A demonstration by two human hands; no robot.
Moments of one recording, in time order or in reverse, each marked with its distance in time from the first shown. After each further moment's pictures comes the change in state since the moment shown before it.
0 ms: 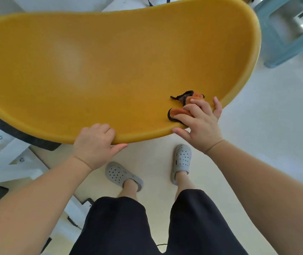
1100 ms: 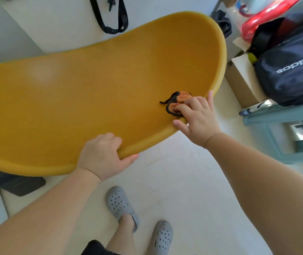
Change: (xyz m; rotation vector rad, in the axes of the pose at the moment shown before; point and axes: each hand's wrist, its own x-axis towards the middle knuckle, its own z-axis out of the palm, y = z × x) left_hand 0.228 -0.090 -0.034 -0.112 0.153 -0.401; right_hand 0.366 0.102 0.010 -0.009 -0.183 -0.221
